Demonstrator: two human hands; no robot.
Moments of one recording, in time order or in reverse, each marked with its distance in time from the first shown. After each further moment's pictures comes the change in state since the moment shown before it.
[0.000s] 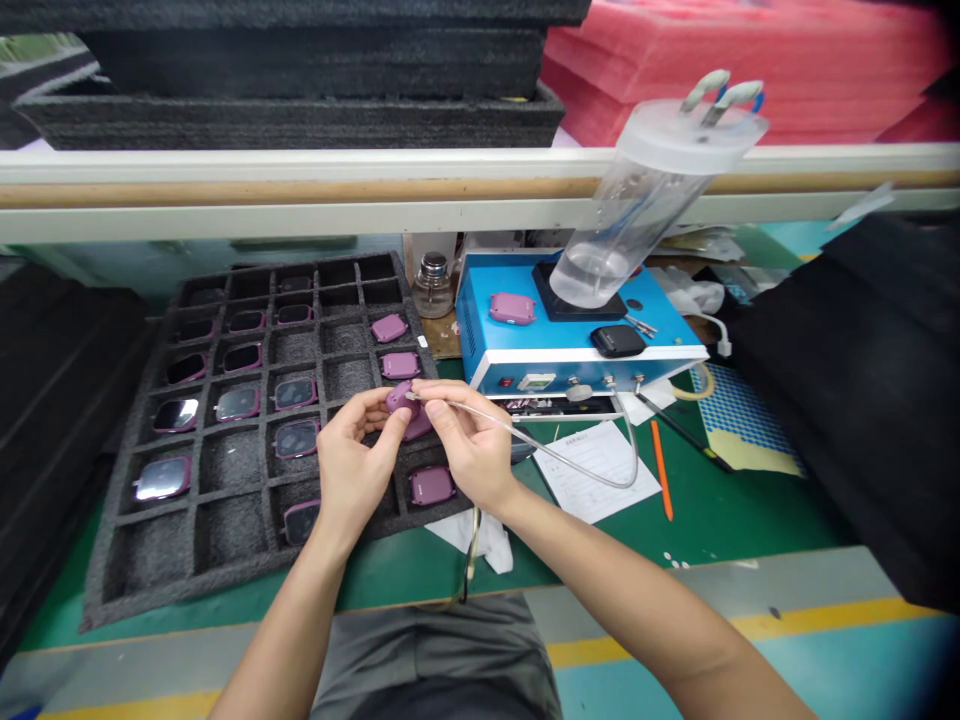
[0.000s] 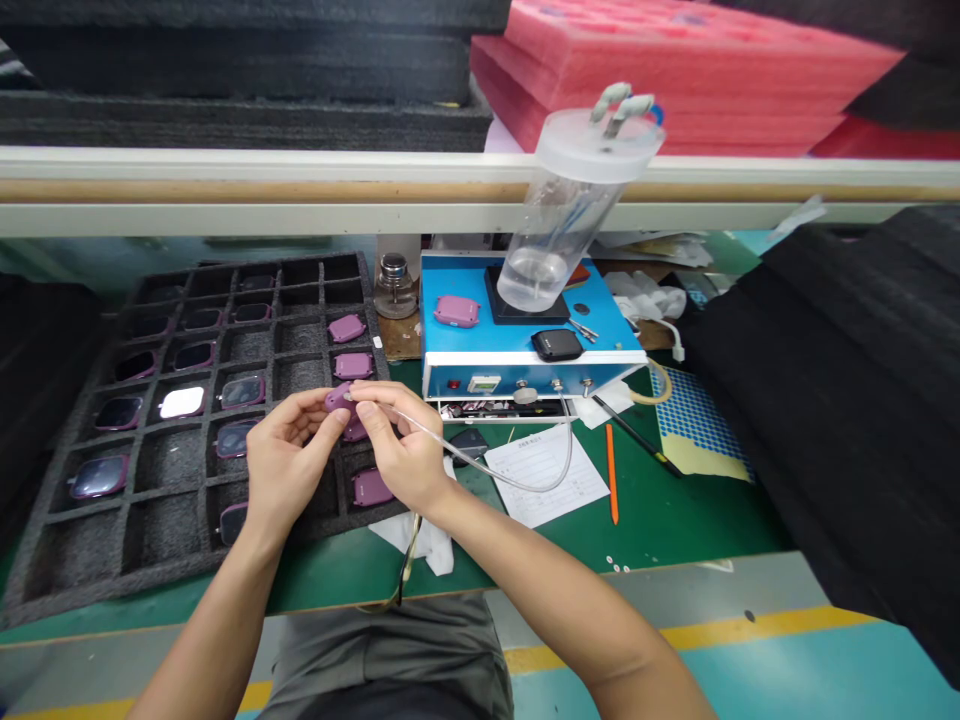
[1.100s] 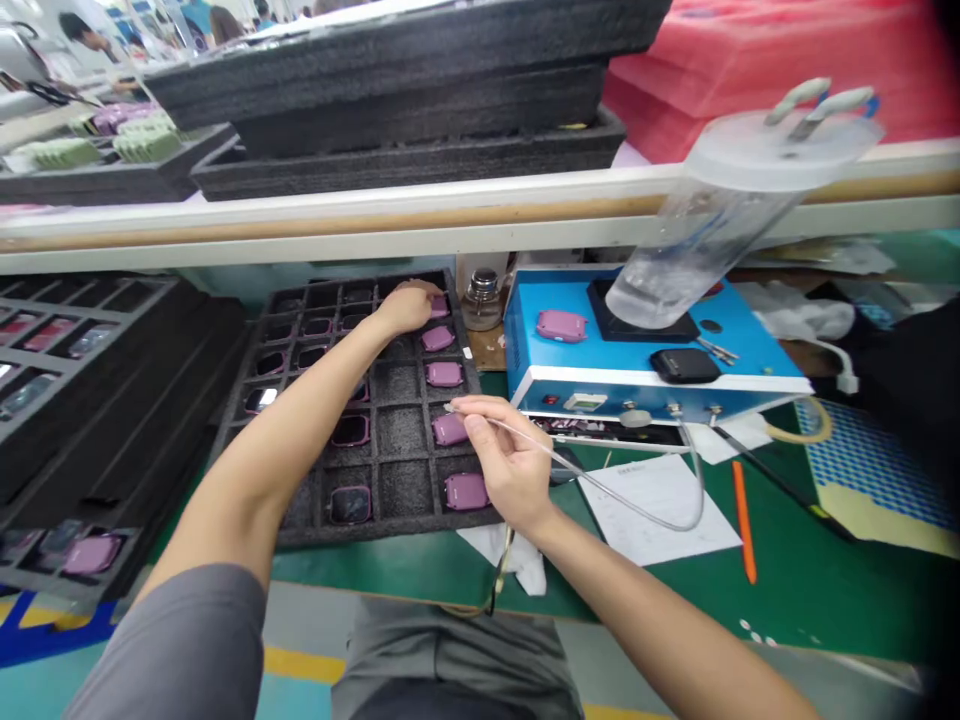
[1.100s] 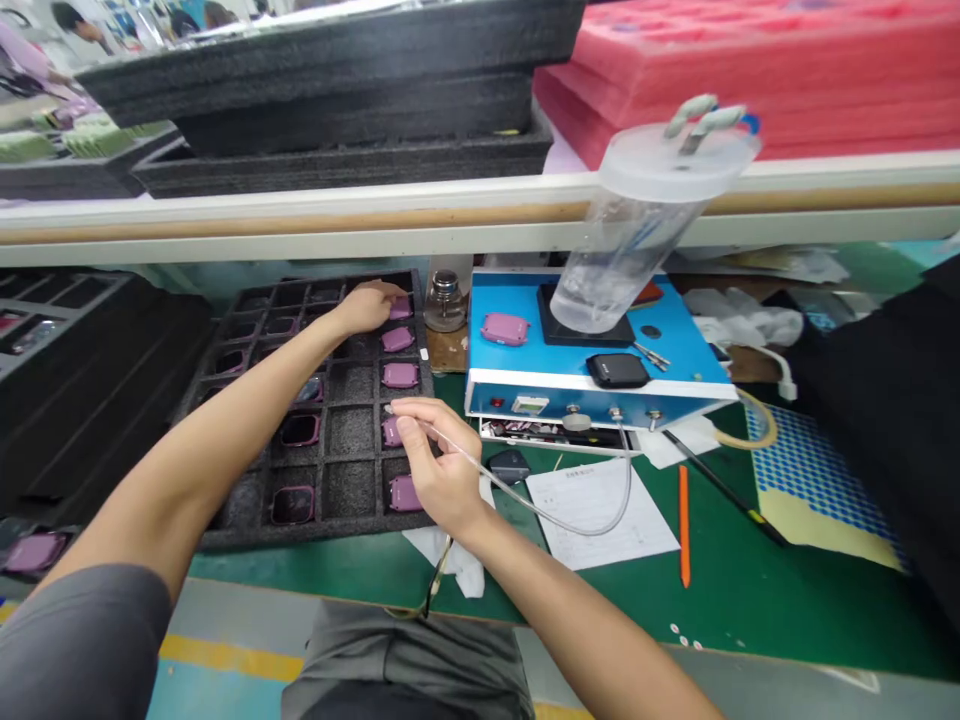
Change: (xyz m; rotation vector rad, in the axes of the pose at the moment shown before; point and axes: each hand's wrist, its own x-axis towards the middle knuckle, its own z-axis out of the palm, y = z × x) left_hand 0.201 0.024 0.015 0.963 -0.446 0.401; right_hand -0.010 -0.005 0.000 -0.013 -0.013 0.021
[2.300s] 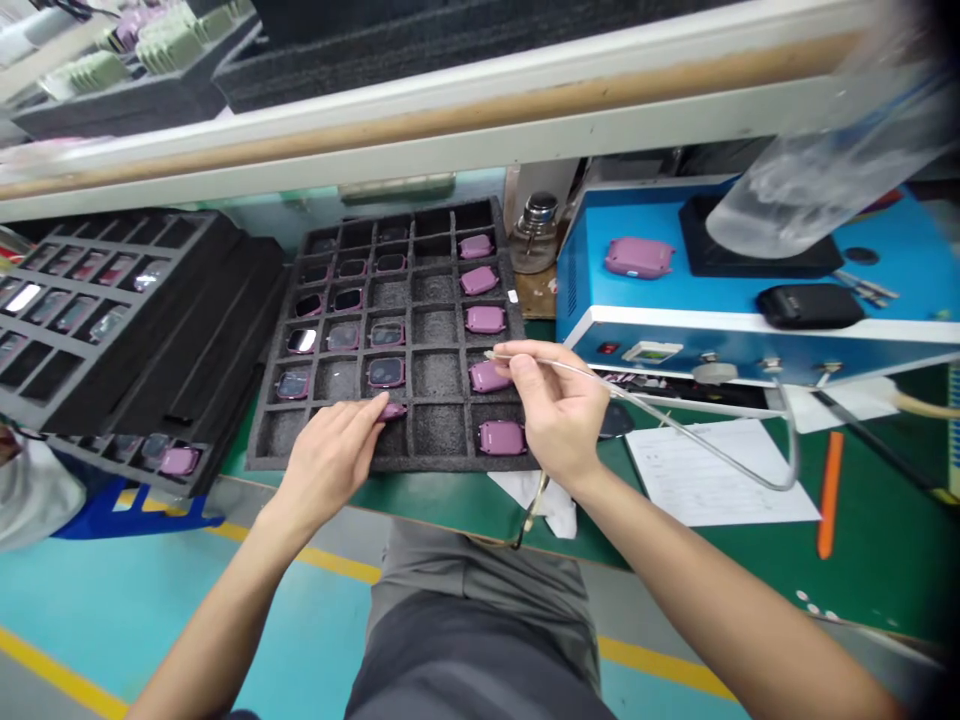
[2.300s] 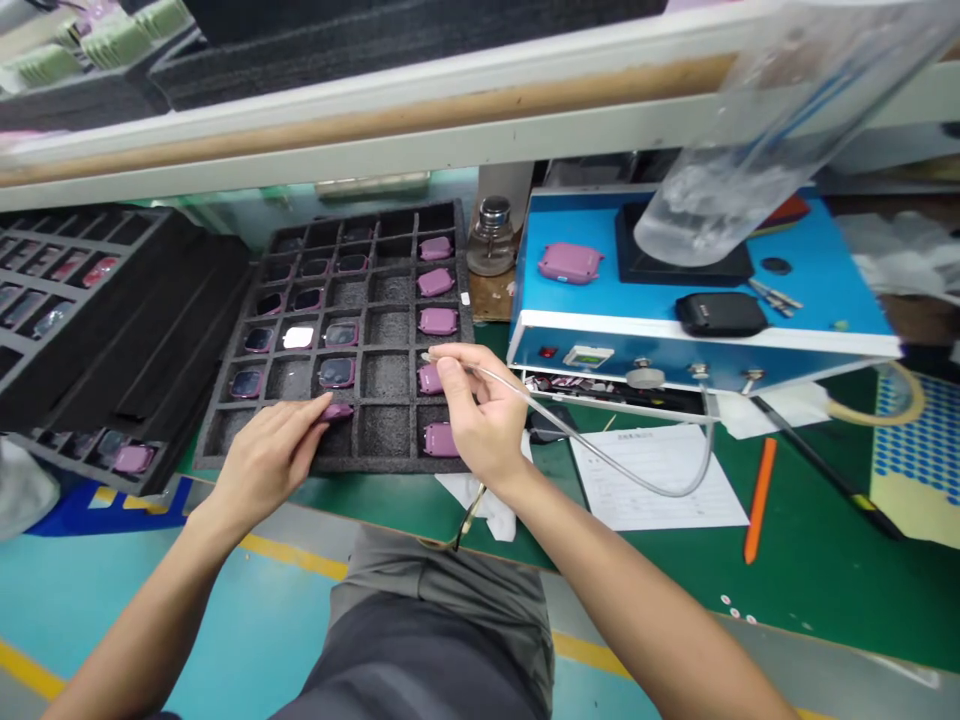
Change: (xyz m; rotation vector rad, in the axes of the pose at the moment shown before) left_hand -0.293 0.034 -0.022 0.064 0.141 -0.088; right_hand -0.006 -0.010 -0.001 0.010 0.062 0.122
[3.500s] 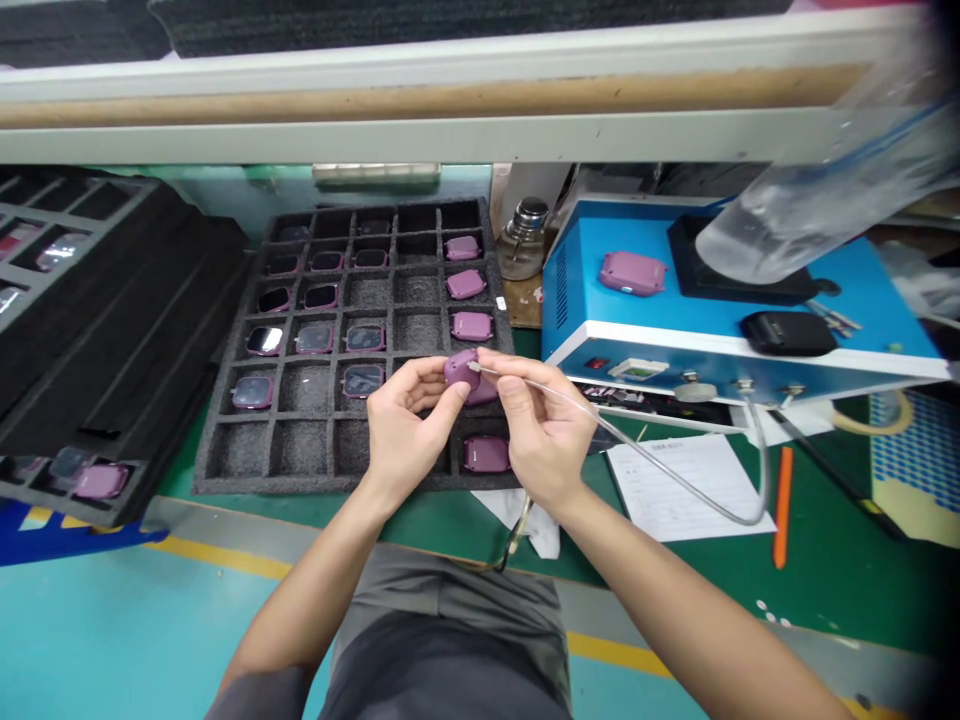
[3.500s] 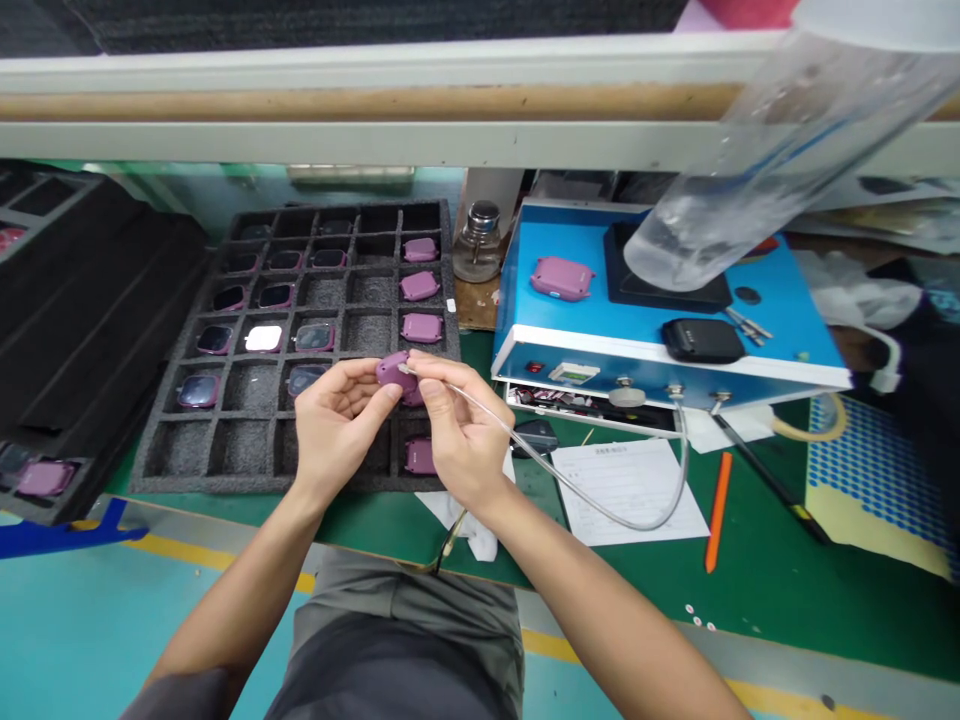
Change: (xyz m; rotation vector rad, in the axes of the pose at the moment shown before) left_hand 0.075 0.070 0.078 -1.074 0.310 -0.444; right_hand -0.001 0.009 0.003 0.060 -0.049 -0.075
